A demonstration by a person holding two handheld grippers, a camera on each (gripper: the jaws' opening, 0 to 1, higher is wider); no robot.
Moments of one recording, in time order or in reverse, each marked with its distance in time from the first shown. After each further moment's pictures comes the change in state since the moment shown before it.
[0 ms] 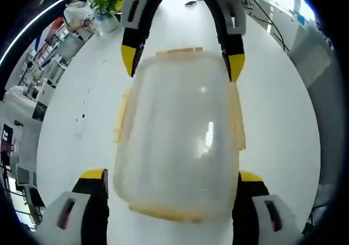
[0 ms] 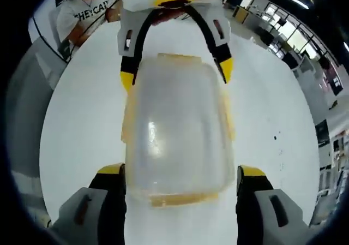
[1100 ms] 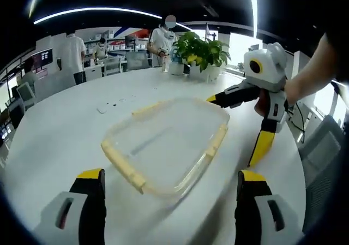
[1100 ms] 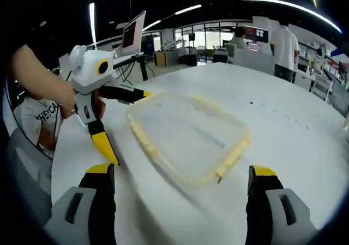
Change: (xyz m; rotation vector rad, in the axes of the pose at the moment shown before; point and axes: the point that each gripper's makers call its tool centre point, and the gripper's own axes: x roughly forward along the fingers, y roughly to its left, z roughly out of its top) left arm -0.016 -0.030 0.001 -0.583 -0.463 0.130; right arm -0.006 0.039 0.002 0.615 -0.435 -0.201
